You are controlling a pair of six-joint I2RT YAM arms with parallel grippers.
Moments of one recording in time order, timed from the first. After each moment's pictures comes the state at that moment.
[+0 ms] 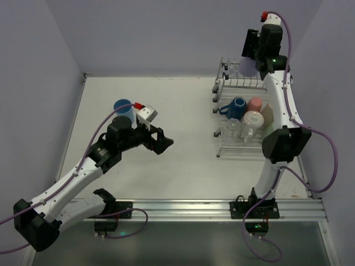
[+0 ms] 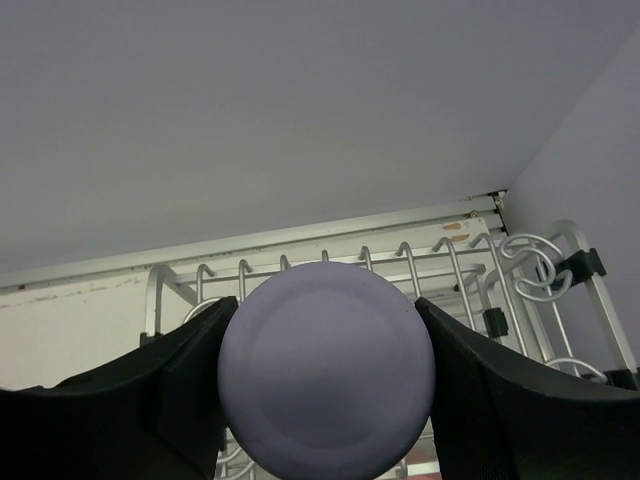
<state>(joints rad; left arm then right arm) -0.62 0.93 0.79 -0.19 0.30 -0.19 0.07 1.96 2.20 -0.54 0.24 0.08</state>
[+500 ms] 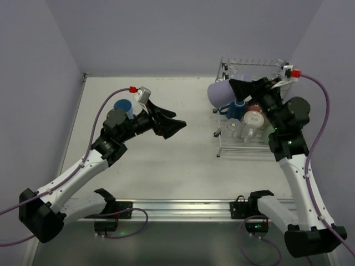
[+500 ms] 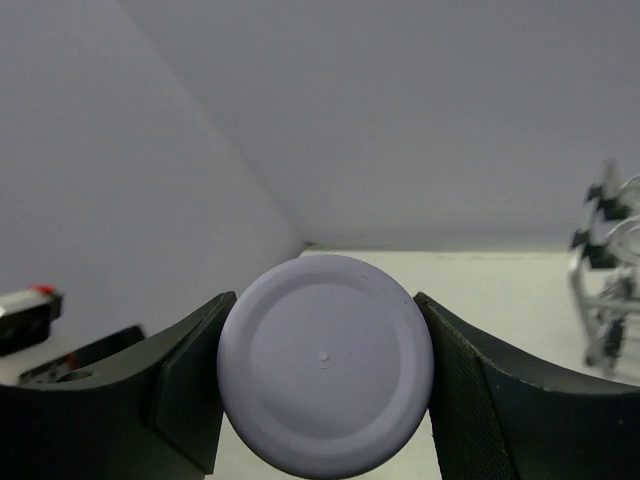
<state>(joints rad) -0.62 1.03 0.86 0.23 0.45 -0.56 0.12 0.98 1.14 0.04 -0.29 0.57</state>
